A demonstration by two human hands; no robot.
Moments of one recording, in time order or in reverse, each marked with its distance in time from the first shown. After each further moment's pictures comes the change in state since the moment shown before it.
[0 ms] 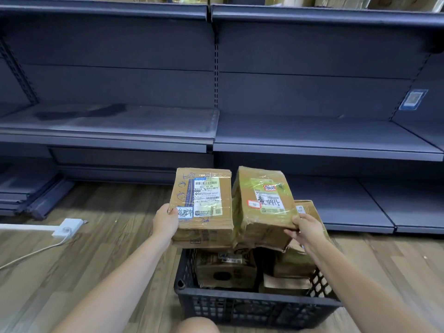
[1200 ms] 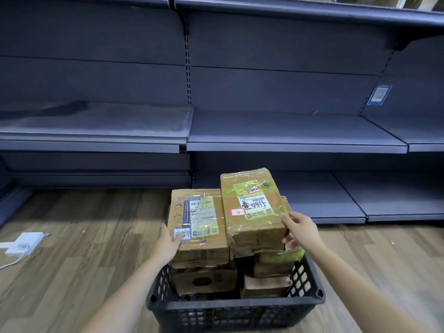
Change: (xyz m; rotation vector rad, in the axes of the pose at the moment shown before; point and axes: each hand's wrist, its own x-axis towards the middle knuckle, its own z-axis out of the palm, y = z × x) left_hand -0.002 -0.032 0.064 0.332 -0.337 0.003; right_hand 0.011 -0.011 -0.045 -0.660 -0.027 -0.286
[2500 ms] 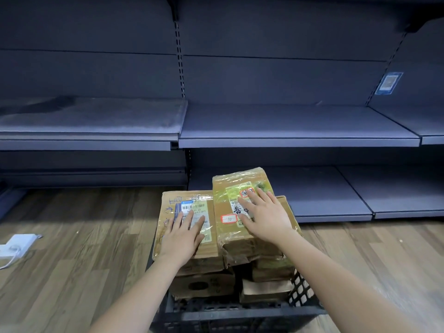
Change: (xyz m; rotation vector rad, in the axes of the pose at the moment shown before) left_hand 0.020 0.034 0.041 0.937 -0.001 0.414; right_hand 0.046 -0.028 0.052 -1.087 -0.124 -0.667
